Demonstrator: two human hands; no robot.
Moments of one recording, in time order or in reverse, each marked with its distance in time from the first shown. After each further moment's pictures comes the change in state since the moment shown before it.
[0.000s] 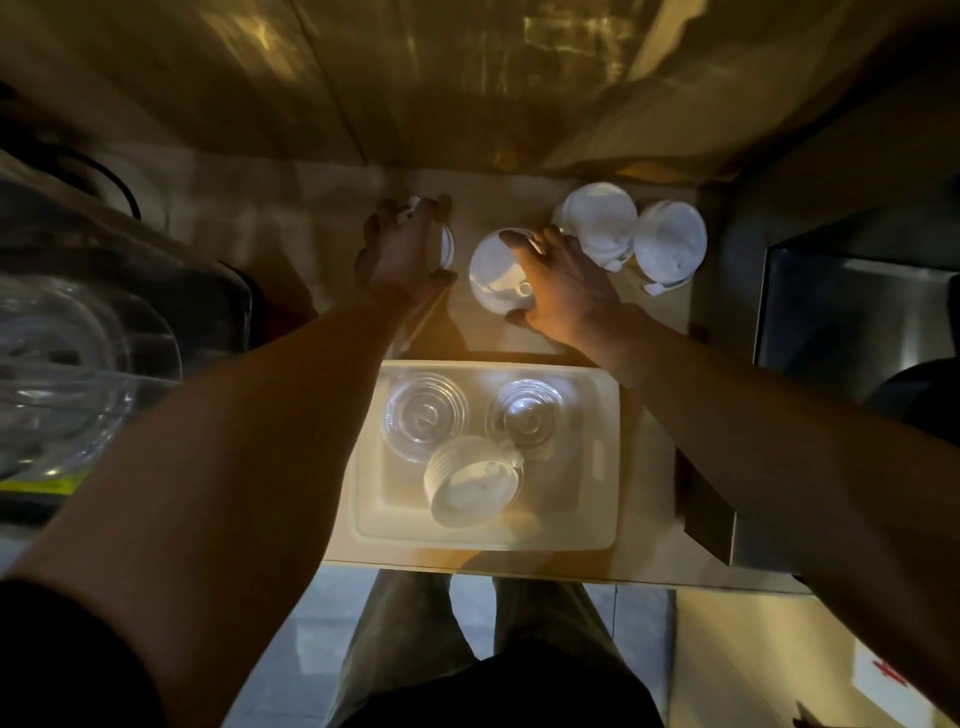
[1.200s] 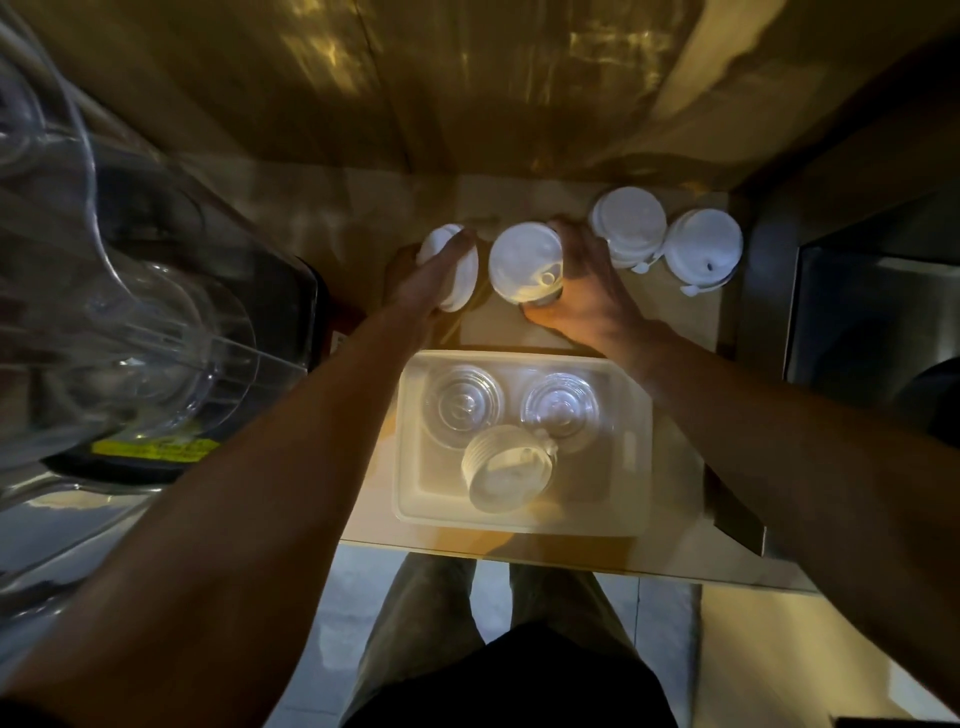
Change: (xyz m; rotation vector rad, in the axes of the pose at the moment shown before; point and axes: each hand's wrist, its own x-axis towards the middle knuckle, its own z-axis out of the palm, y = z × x) left_hand -0.032 -0.015 -0.008 -1.158 -0.028 -0.520; right_hand -0.011 -0.017 0.013 0.418 0.302 0.018
